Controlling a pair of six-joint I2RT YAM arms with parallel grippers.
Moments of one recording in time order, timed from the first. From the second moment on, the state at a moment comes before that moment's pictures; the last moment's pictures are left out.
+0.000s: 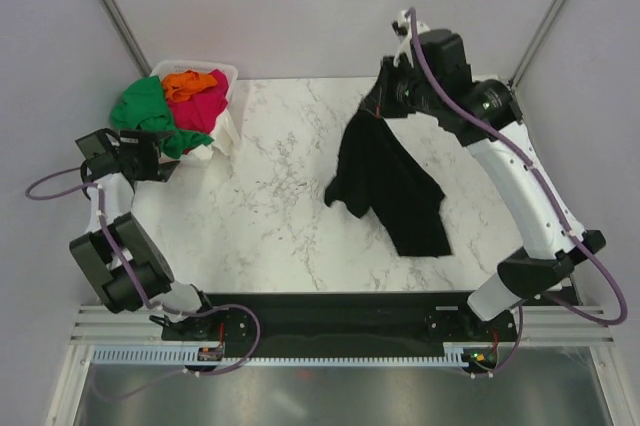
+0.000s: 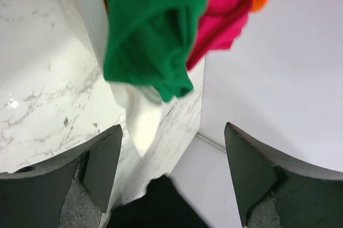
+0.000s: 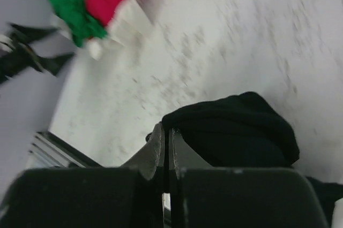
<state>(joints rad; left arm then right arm) 0.56 1.52 1.04 -0.23 0.57 -1.14 0.57 1.51 1.92 -0.96 -0.01 0.47</state>
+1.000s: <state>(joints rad) 0.48 0.81 0.64 -0.46 0.55 -0.90 0.62 0.80 0.95 -0.86 0.12 0.69</state>
